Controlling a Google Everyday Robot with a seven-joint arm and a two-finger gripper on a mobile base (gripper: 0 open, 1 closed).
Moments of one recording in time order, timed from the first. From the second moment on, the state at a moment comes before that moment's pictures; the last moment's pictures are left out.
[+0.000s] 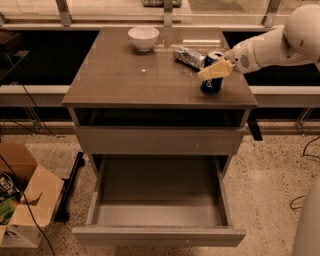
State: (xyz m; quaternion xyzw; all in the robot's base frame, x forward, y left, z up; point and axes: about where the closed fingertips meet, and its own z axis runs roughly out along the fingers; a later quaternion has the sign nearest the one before) arm 0.734 -0.178 0.883 -0.40 0.79 0.20 0.42
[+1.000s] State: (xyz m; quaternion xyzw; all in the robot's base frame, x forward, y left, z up) arm 0.689 -0.117 0.915 -0.45 0.75 0.23 0.43
